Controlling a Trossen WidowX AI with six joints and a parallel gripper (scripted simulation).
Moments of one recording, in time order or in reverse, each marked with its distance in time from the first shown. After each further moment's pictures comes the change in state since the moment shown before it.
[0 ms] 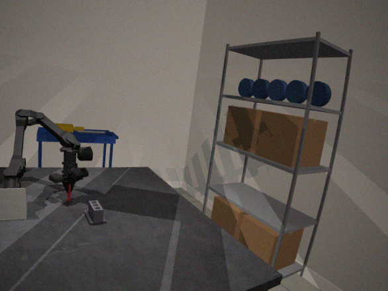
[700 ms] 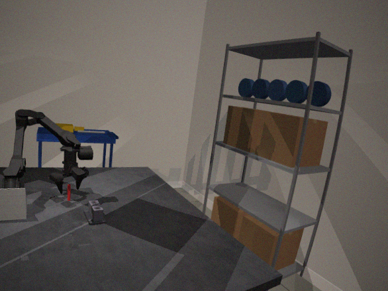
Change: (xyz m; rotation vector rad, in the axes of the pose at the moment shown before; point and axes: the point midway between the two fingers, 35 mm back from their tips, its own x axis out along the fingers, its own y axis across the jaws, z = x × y) arm -0.004 0.002 0.001 -0.003 -0.004 0.004
